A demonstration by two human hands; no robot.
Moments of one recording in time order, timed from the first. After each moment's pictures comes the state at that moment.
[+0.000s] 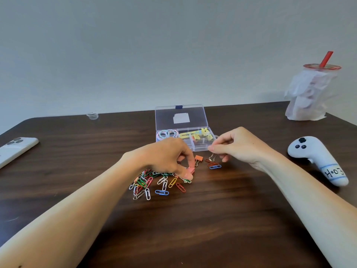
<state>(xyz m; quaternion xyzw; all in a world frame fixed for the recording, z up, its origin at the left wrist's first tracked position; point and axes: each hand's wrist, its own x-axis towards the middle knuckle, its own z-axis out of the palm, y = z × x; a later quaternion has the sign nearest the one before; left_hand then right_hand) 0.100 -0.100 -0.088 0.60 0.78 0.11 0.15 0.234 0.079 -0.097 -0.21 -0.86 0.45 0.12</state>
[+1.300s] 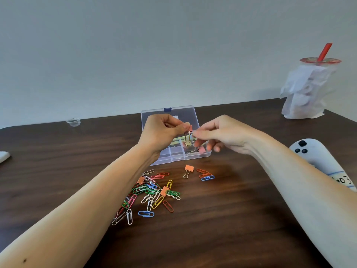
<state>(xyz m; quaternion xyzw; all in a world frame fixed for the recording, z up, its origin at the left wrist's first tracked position) 0.074 -0.036 -0.093 0.30 0.73 0.60 0.12 0.187 0.115 -0.083 -0.15 -0.81 0.57 0.04</state>
